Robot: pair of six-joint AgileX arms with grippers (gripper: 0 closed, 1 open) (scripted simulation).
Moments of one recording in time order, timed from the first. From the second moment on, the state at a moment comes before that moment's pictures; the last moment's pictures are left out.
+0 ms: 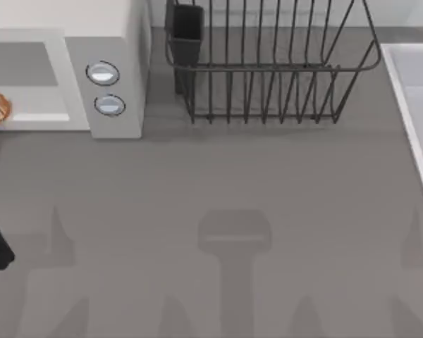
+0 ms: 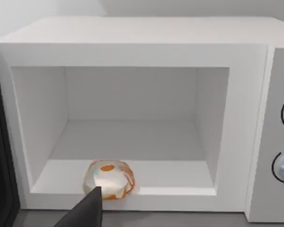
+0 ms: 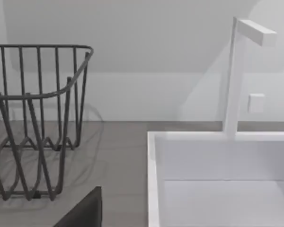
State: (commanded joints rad) left arm 0.00 0.00 0.00 0.00 0.00 0.00; right arm 0.00 0.00 0.00 0.00 0.00 0.00
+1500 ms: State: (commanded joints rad) left arm 0.00 0.01 0.00 0.01 0.00 0.00; right arm 0.00 0.00 0.00 0.00 0.00 0.00
